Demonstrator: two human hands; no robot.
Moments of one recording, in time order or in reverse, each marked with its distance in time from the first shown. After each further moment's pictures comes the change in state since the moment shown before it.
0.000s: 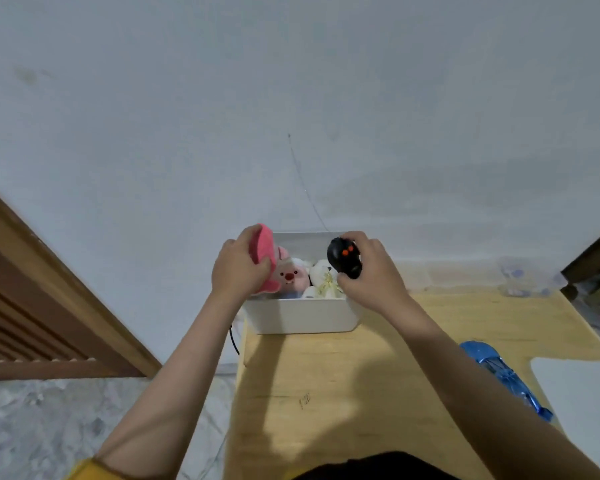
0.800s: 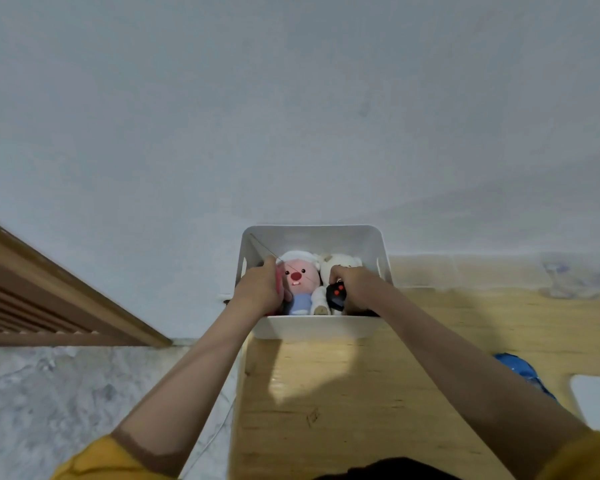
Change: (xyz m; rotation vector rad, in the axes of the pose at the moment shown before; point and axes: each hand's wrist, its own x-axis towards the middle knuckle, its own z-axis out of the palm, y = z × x) left_hand 0.053 -0.047 0.079 0.421 -0.465 -0.110; right_hand 0.078 0.049 0.076 -0.320 -0.648 0.160
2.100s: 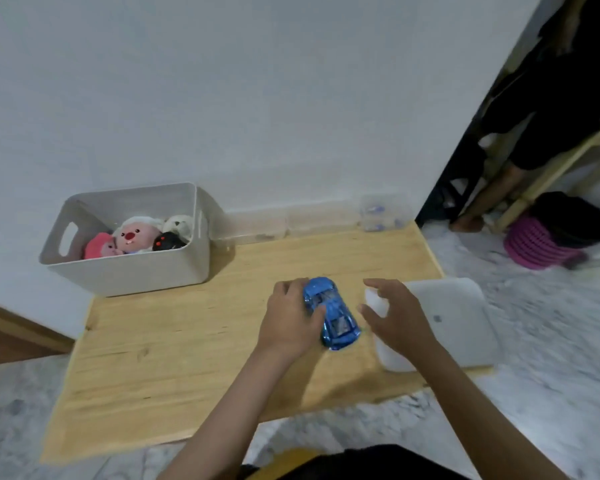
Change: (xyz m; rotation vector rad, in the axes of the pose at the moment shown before) left_hand -0.209 0.311 0.160 -0.444 0.115 0.257; right_hand -0.299 0.296 0.033 0.398 0.664 0.049
